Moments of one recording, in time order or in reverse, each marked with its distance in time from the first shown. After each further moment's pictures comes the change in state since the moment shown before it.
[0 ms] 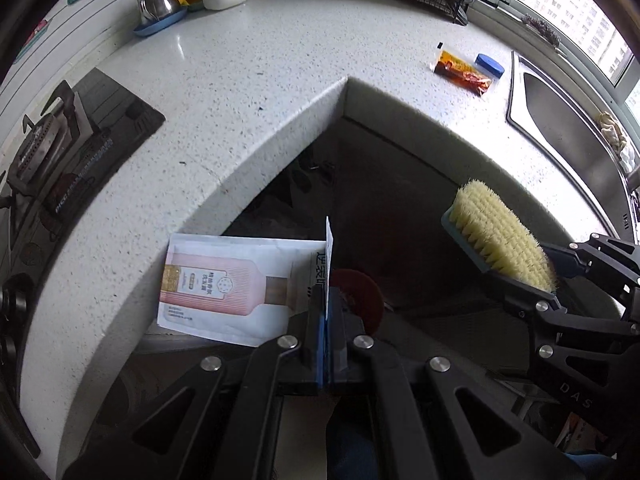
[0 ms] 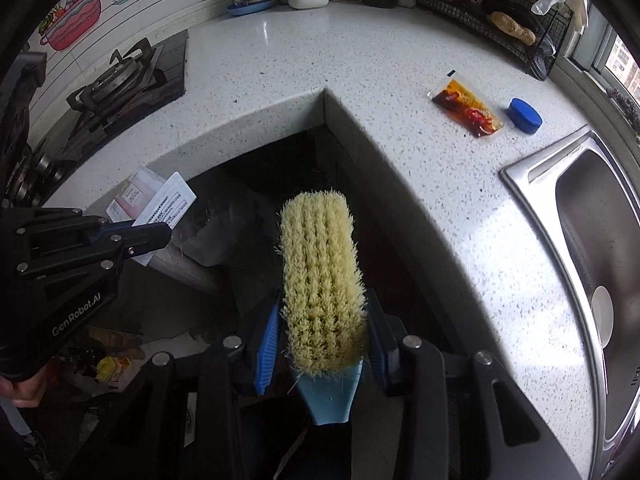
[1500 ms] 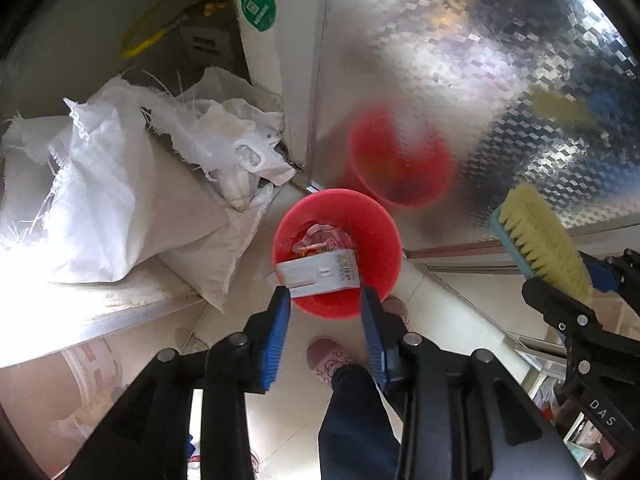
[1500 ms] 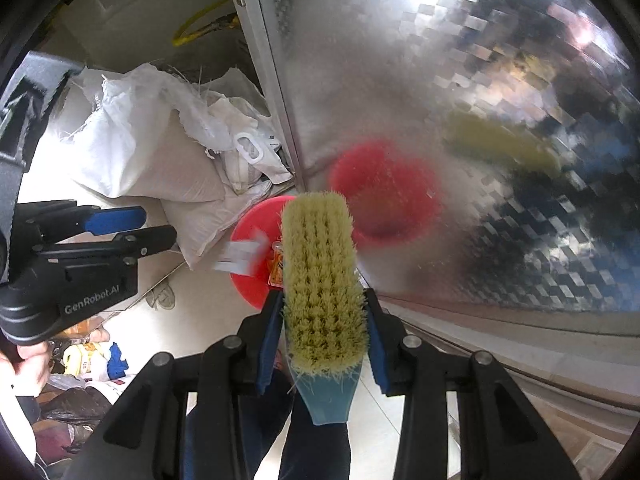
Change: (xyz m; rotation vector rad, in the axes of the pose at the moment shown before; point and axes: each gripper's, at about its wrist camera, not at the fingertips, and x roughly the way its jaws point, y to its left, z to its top) left arm 0.265 -0.004 -0.065 0.001 0.248 -0.055; right arm 0.216 -0.038 -0.079 0.082 0.201 -0.044
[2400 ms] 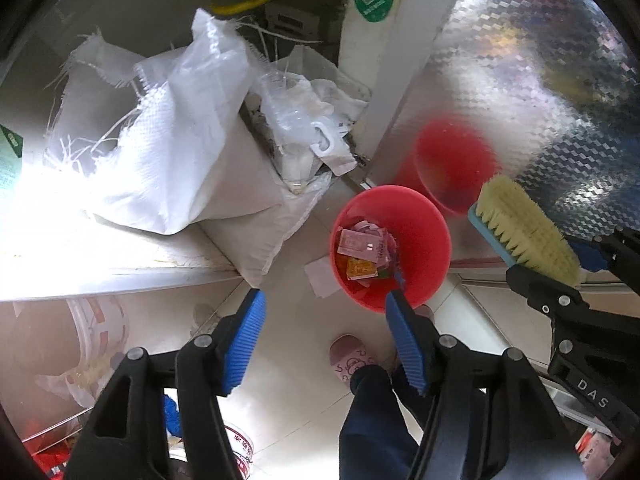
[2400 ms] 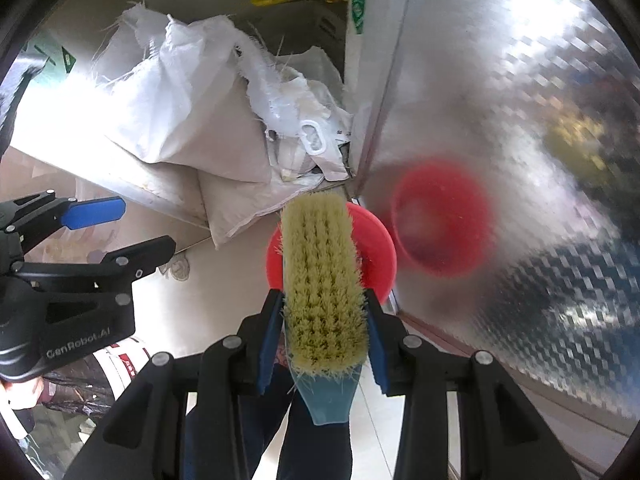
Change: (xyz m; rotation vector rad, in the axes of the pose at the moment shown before) left arm 0.003 0.061 -0.028 -0.170 -0.023 0.086; right arm 0.026 0.057 0.025 -0.227 0.055 0.052
